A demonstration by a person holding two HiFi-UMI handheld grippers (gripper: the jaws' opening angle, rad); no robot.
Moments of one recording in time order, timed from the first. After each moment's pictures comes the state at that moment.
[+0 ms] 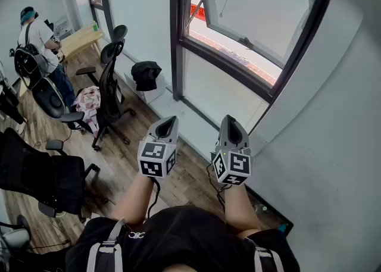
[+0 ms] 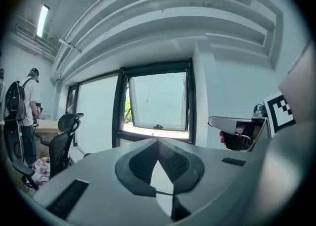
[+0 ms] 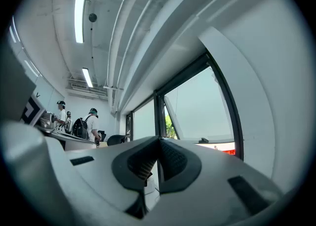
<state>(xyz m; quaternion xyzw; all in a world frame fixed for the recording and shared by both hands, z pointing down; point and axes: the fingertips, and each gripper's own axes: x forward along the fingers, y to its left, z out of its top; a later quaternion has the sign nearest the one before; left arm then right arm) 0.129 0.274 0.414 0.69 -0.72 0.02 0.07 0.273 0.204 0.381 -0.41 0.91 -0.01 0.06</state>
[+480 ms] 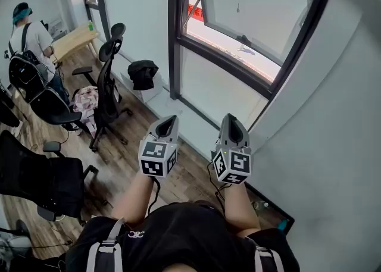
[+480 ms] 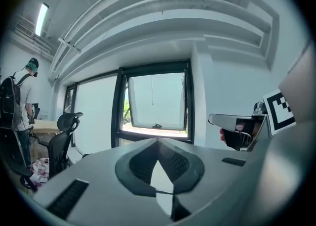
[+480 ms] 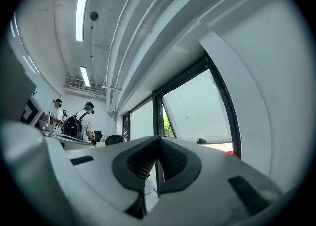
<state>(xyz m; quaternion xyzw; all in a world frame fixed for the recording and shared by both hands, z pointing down) 0.111 0.290 0.426 0.70 -0.72 0.02 0.06 0.258 0.223 0.389 -0.43 0.90 0.00 0.07</state>
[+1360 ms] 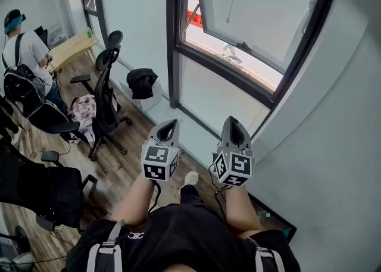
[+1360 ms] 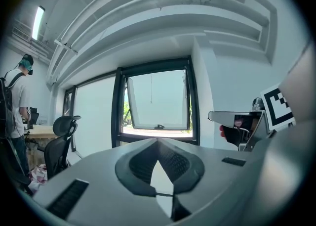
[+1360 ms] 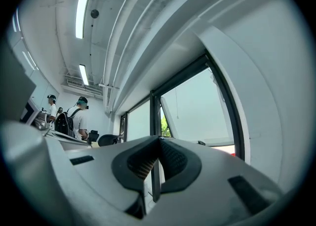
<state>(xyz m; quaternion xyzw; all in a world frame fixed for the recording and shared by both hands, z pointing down) 0.092 0.241 0.435 0.70 -0.72 0.04 0.04 0.242 0.171 0.395 -0.44 0.89 0.01 0.08</state>
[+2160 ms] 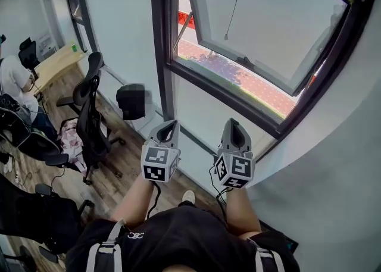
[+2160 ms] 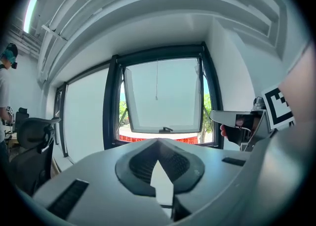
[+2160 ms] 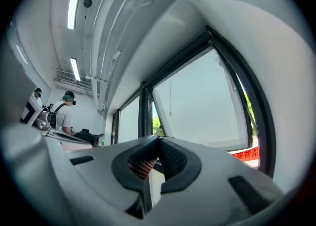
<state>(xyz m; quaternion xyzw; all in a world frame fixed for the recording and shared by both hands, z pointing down) -0.005 0.002 0.439 0.71 -0.70 0.05 0.04 0.152 -0.061 0.402 -0.46 0.88 0.01 0.07</state>
